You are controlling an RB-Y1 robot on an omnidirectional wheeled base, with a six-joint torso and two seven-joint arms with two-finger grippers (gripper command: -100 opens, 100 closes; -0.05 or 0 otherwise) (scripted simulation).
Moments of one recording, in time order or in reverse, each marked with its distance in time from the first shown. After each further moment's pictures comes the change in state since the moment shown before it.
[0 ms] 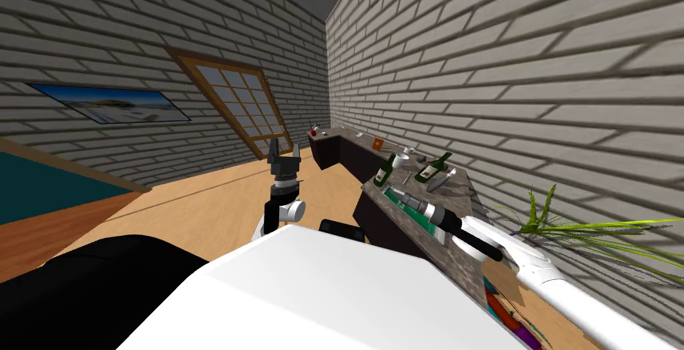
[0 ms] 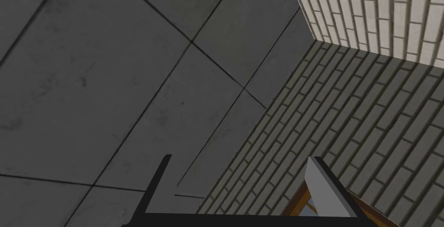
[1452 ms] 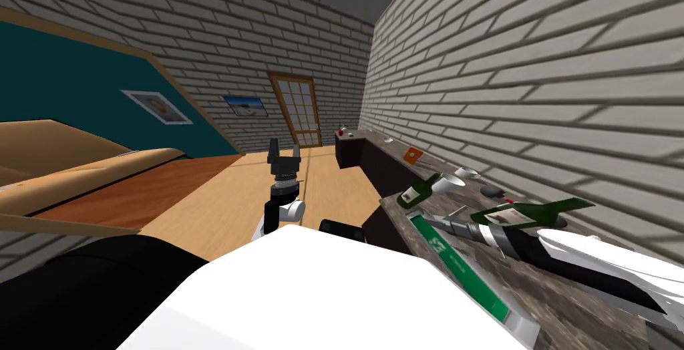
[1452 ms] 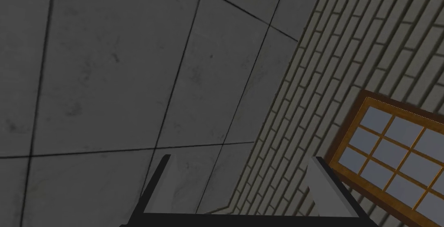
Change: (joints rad) left arm 0.000 0.000 0.000 0.000 0.000 0.000 0.000; right arm -0.044 -0.421 0.266 0.289 0.144 -0.139 -0.052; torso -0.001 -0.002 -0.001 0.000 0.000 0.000
